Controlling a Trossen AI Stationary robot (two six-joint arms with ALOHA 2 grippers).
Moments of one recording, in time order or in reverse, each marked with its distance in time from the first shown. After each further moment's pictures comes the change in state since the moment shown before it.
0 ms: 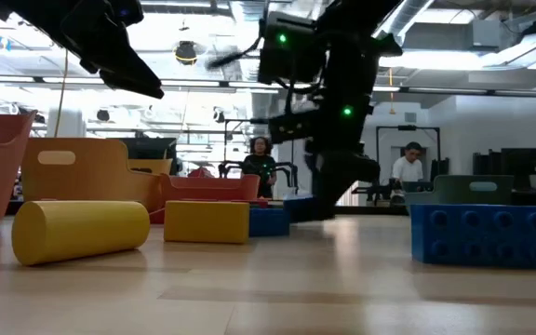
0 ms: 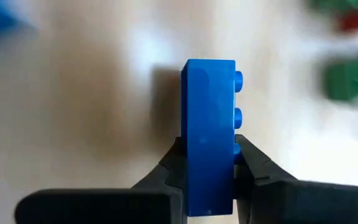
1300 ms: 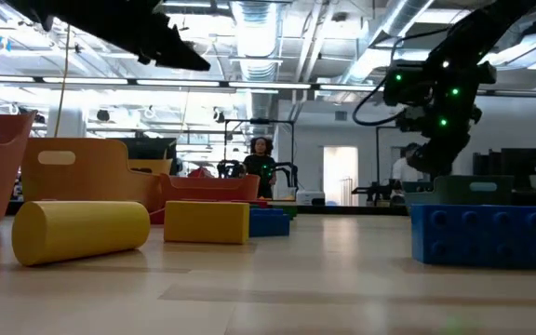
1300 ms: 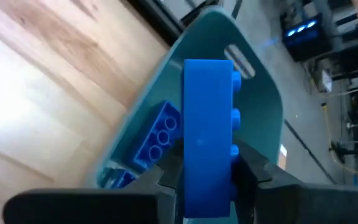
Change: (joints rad) left arm 0.129 0.159 0.001 0.499 -0.142 0.416; right arm -0.559 -0.694 -0.692 0.063 0.528 0.238
